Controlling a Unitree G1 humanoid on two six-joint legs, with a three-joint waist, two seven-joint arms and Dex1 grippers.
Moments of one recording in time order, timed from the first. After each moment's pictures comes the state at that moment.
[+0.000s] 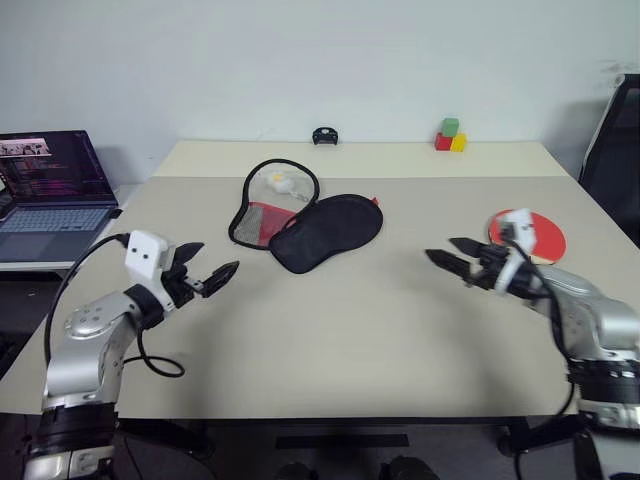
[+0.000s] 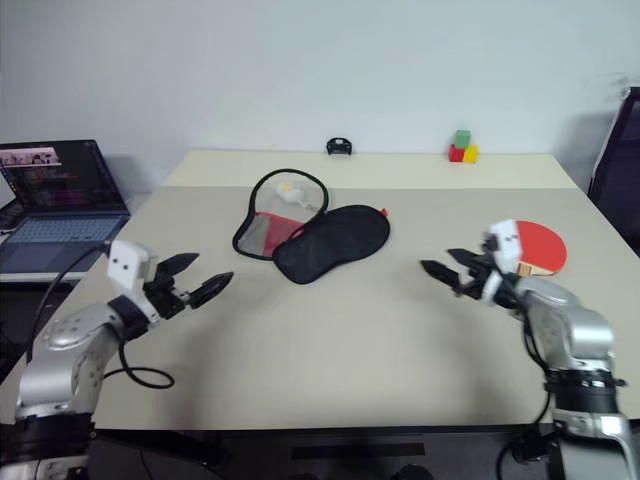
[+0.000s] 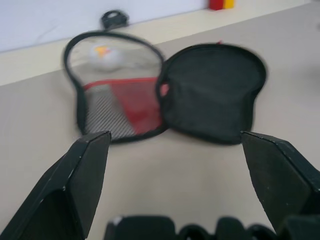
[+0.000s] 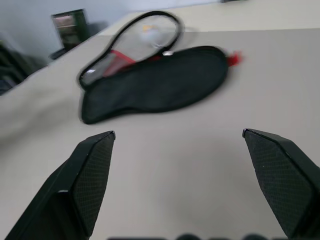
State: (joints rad) left arm -0.35 0.67 0.27 0.10 -0.40 0.31 -0.78; right arm -0.58 -0.47 -0.11 0.02 0.55 0.81 0.67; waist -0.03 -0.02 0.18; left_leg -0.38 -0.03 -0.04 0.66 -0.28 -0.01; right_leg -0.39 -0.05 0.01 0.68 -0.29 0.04
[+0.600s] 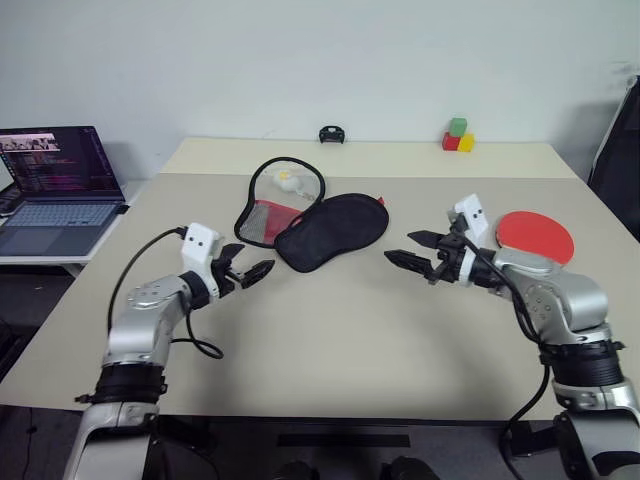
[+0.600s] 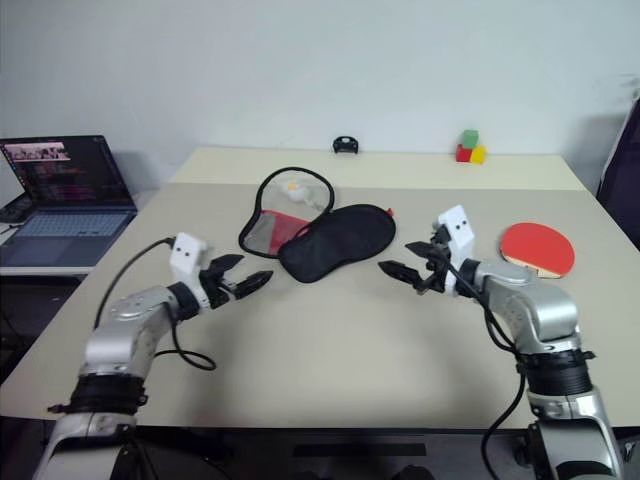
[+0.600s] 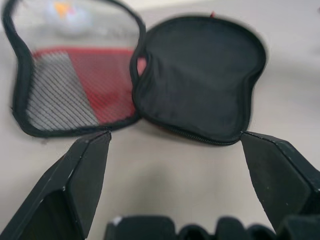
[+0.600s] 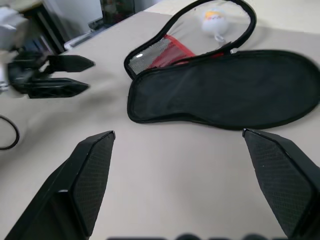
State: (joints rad) left arm -0.59 0.53 0.10 0.43 -0.28 0.36 -0.70; right arm -0.63 -0.57 -0.05 -0.11 0.55 0.85 0.71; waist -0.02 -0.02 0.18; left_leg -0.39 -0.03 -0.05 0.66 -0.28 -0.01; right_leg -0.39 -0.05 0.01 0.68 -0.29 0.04
